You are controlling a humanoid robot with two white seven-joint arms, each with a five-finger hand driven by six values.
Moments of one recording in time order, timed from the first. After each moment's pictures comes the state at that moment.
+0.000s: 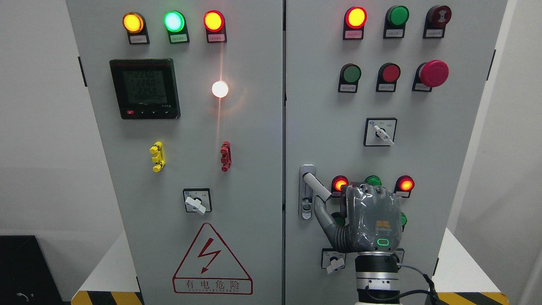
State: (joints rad) left arm -0.04 -0.11 -0.13 -0.05 0.14 -0.06 -0.06; right arm -0.45 0.14 0.23 -1.75 1.39 0.25 -0.19
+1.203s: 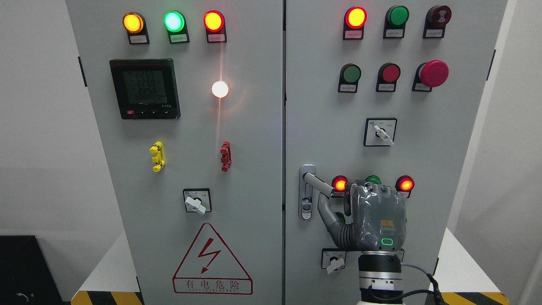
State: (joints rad) left arm -0.04 -0.11 -0.13 -0.05 0.14 -0.06 -0.06; right arm -0.45 0.14 0.22 -1.75 1.39 0.25 -0.20
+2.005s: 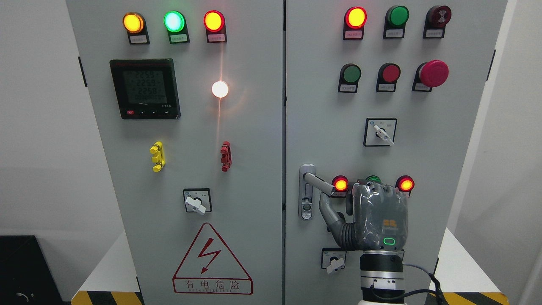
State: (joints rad) left arm -0.04 -0.11 -0.13 -0.05 0.14 -0.06 -0.06; right arm -0.45 0.14 0.21 -1.76 1.38 0.25 -0.20
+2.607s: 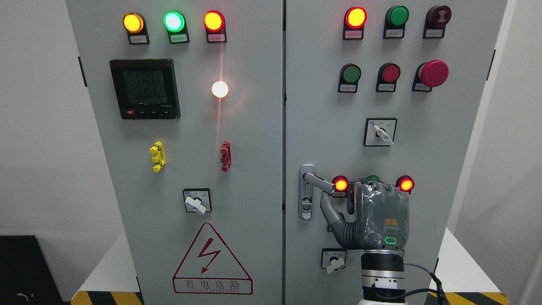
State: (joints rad) left arm -0.04 -0.11 -0.13 -0.05 0.14 -0.06 -0.06; right arm -0.45 0.14 0.21 -1.76 1.37 0.25 -0.20
